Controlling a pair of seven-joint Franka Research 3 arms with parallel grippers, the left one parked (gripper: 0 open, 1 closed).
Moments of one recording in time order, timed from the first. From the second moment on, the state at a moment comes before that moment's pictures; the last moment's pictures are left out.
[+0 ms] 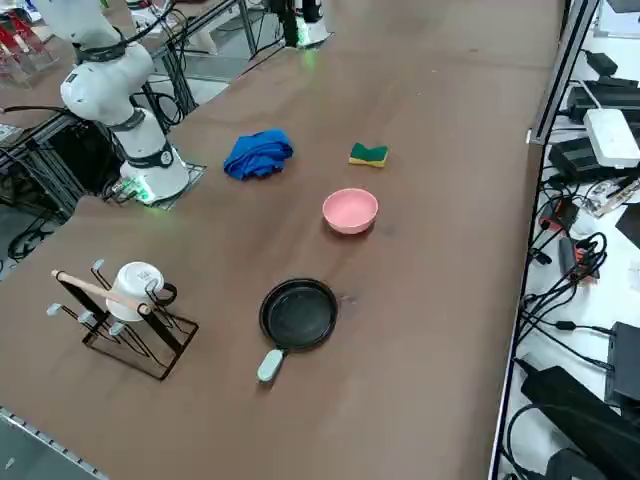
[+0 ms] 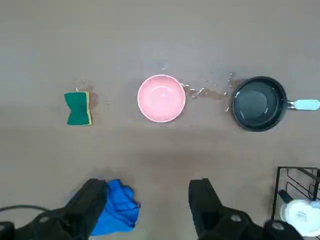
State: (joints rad) arm 0.13 -0.04 -0.07 -1.60 0.01 1.55 0.01
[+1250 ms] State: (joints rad) arm 0.50 0.44 -0.04 -1.82 0.01 2.23 0.27
